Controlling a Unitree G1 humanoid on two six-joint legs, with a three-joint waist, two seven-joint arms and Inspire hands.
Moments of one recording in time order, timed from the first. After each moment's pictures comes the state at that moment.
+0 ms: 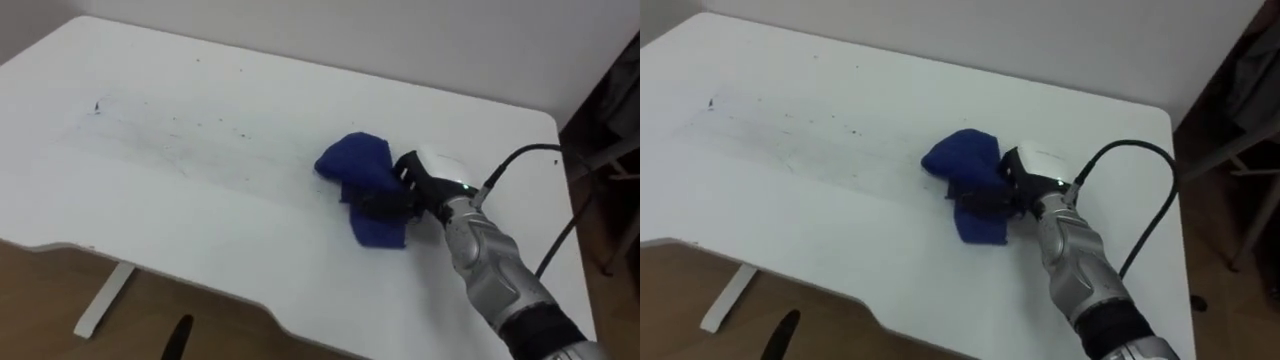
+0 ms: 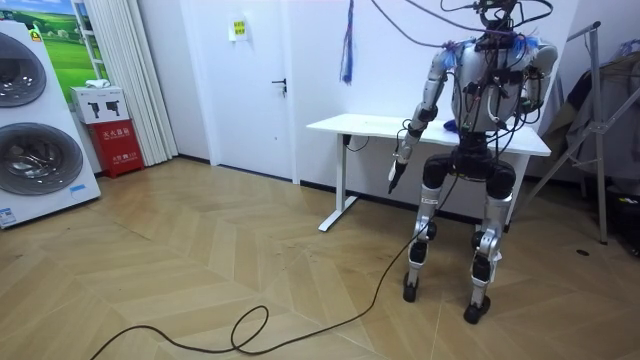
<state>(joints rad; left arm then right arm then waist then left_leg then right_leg) 0.05 0.23 0.04 0.99 0.07 0.20 -0.01 -0.32 -0.26 0.32 0.54 -0.78 0.16 -0.05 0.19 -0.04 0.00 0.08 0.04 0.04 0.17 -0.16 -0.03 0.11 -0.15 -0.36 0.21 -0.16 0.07</state>
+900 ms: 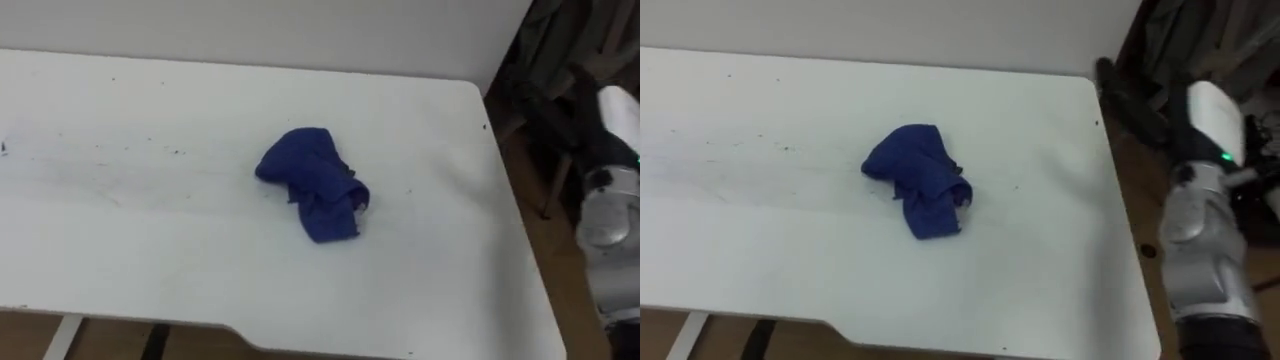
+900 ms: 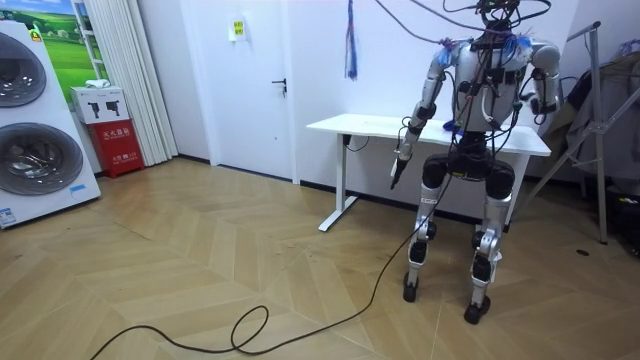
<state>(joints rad) 0.11 0.24 0.23 0.92 0.08 0.18 -0.05 -0.18 -0.44 -0.30 0.35 -0.54 0.14 -0.24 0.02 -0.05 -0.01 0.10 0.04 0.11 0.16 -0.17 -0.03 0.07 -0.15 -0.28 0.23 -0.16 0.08</state>
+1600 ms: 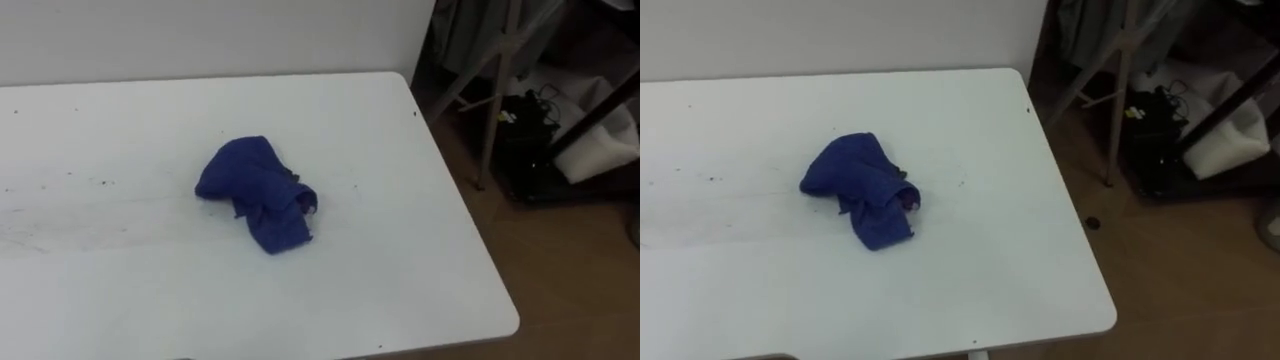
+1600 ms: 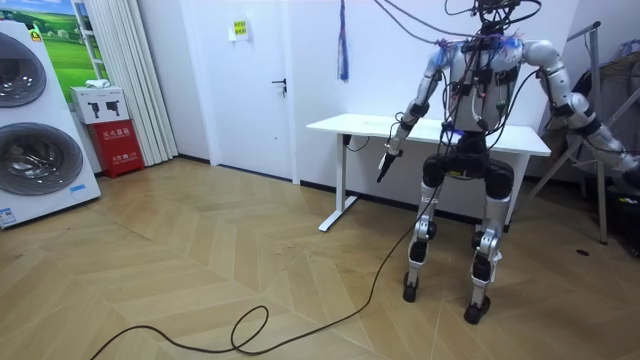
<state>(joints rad) 0.22 0.33 0.35 0.92 0.16 0.20 -0.08 0.09 -0.55 -0.53 1.16 -0.11 0.18 -0.27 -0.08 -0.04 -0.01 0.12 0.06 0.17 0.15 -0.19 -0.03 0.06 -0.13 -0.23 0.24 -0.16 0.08</state>
